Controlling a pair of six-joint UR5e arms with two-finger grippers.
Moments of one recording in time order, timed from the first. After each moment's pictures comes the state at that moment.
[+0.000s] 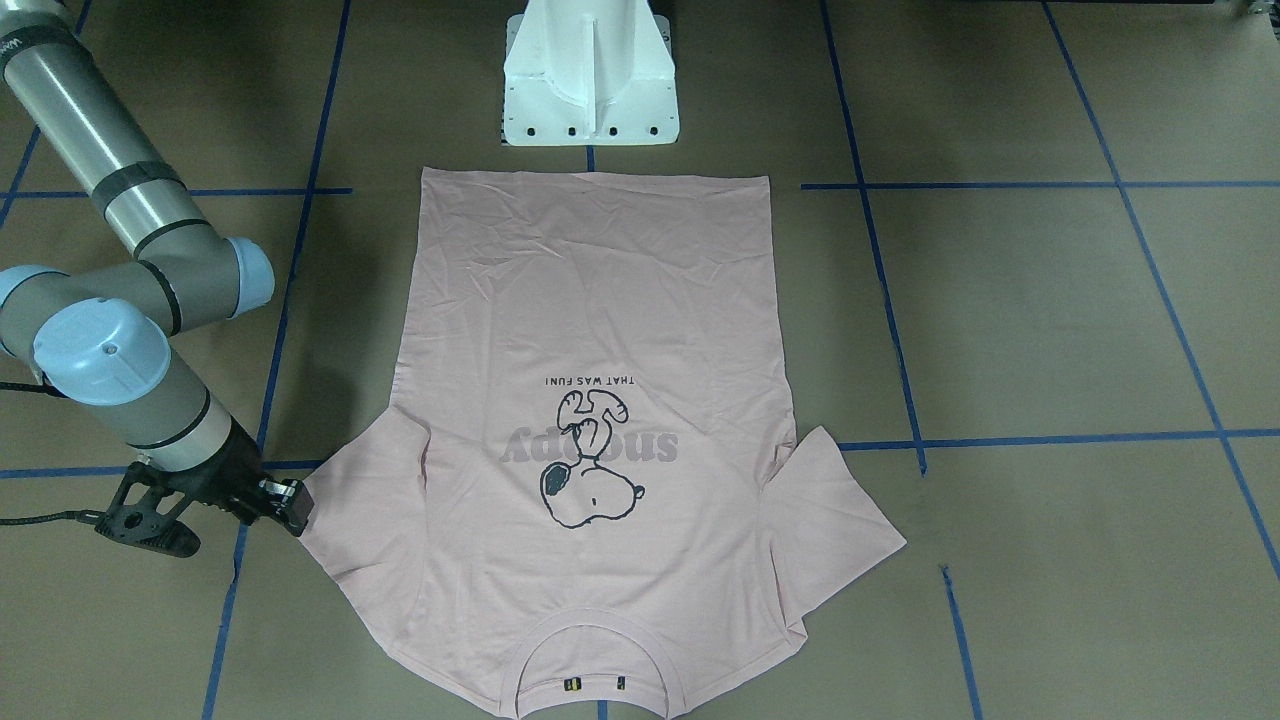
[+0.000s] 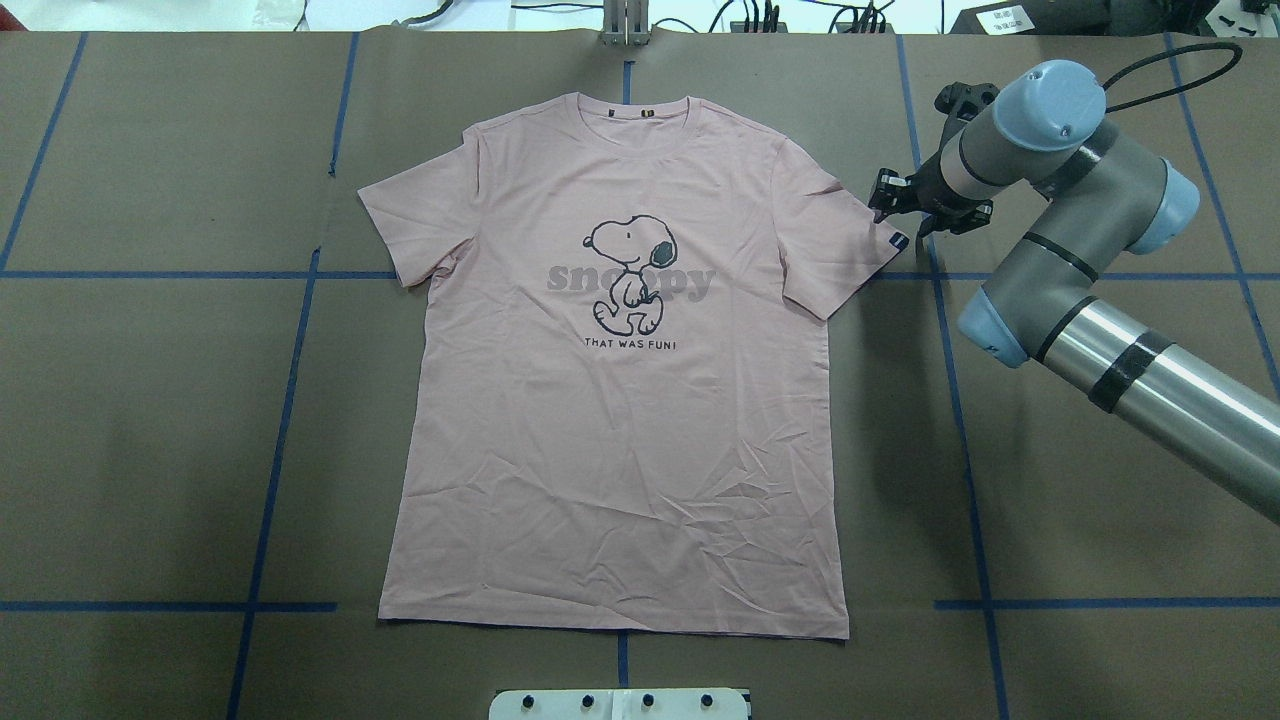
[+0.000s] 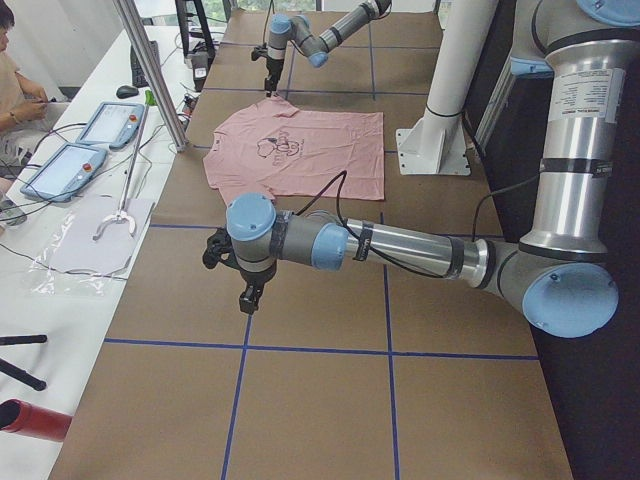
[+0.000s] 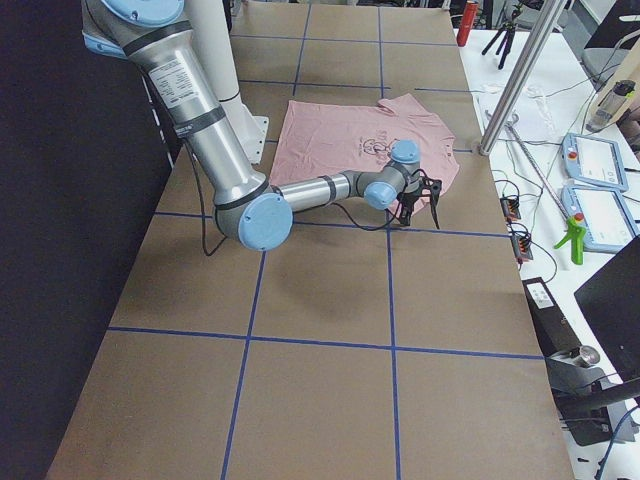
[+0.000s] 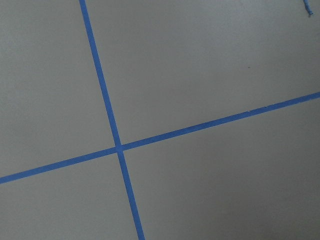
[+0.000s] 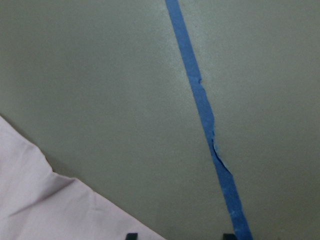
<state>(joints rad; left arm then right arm) -1.54 -1.61 -1.70 -1.62 -2.43 0.09 0.90 -1.04 1.21 -0.98 2.00 1.24</state>
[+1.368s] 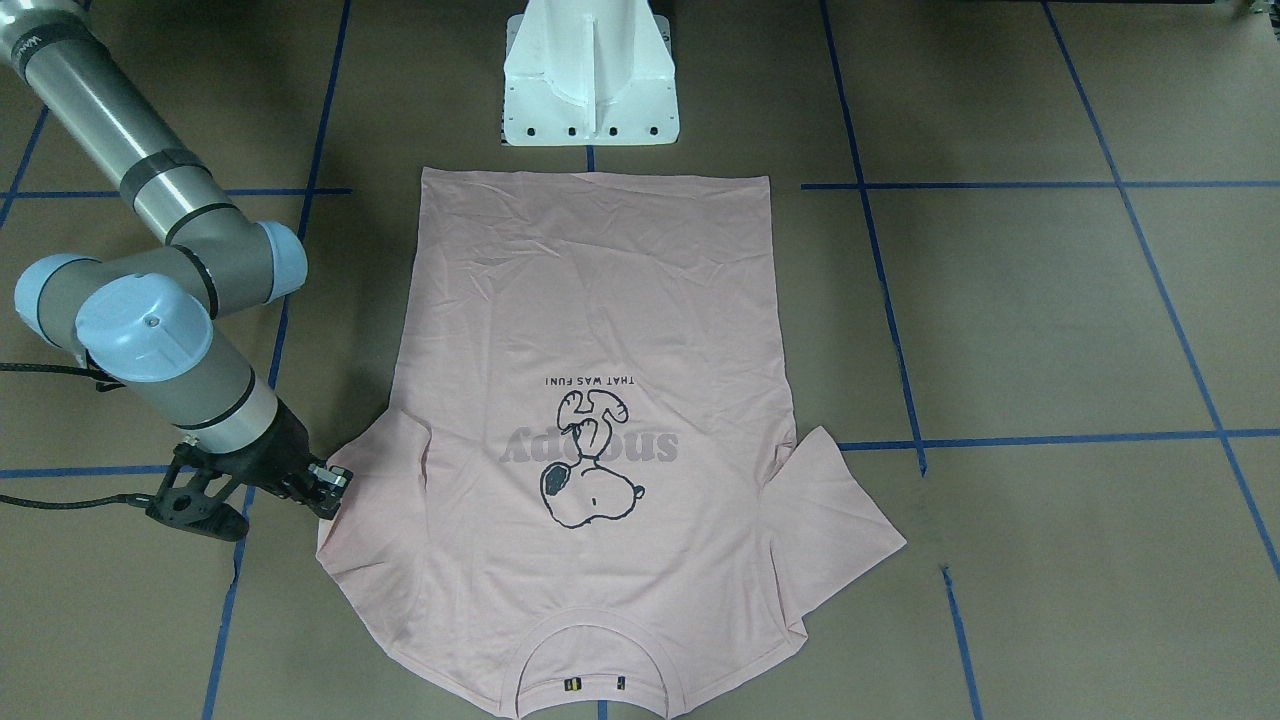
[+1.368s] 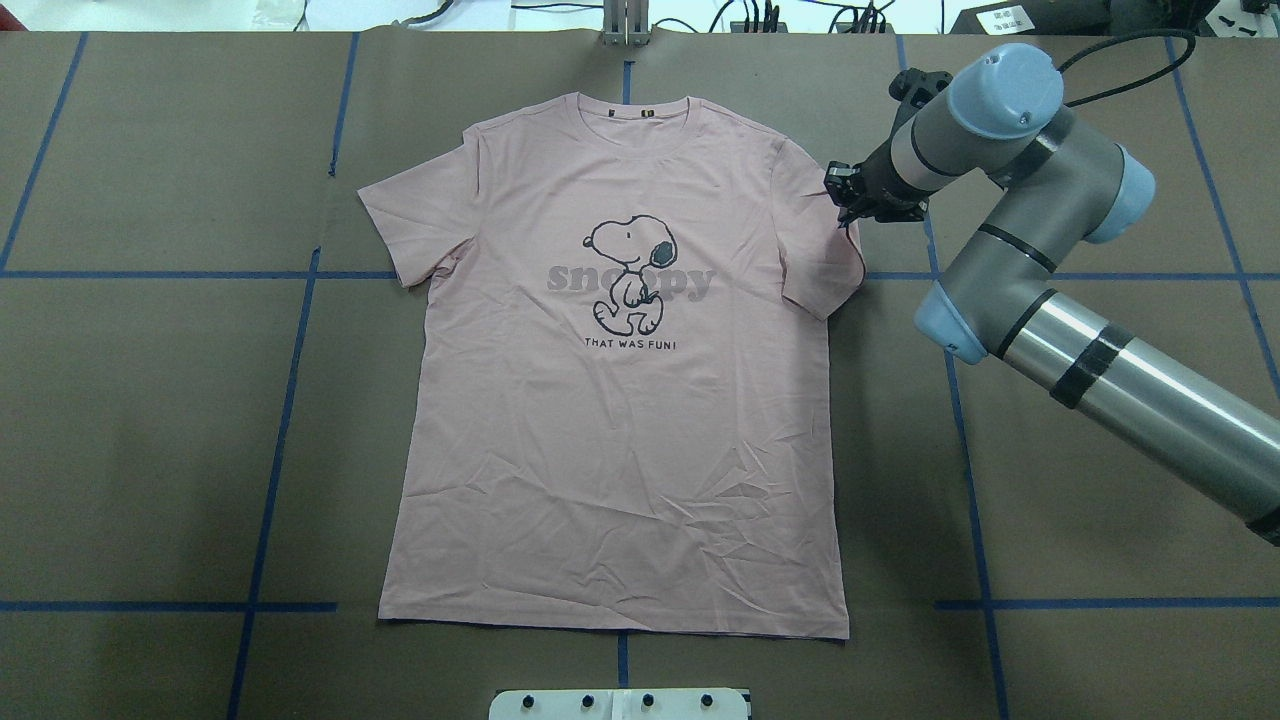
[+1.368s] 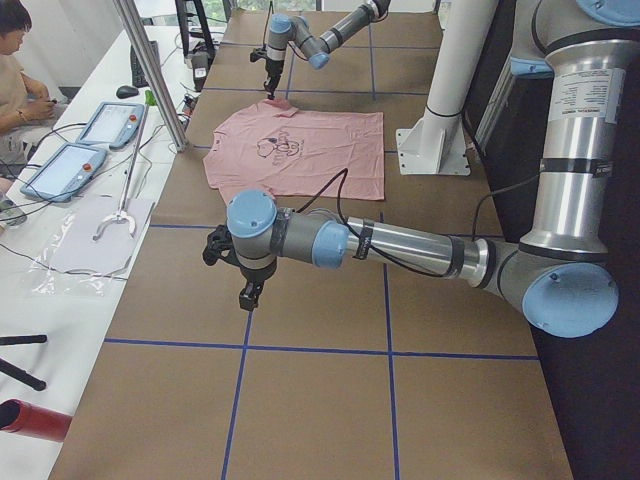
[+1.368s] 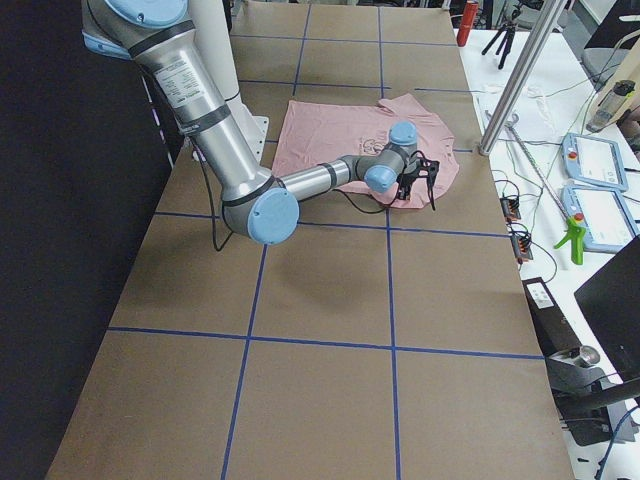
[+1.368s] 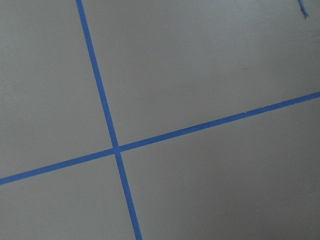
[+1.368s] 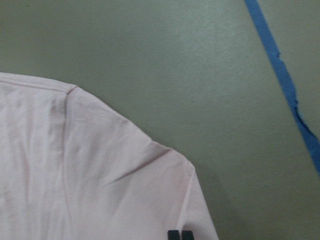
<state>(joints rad) -1.54 -1.61 -1.71 -1.62 -2.44 0.09 0.86 -0.96 1.25 -0.99 2.00 1.36</state>
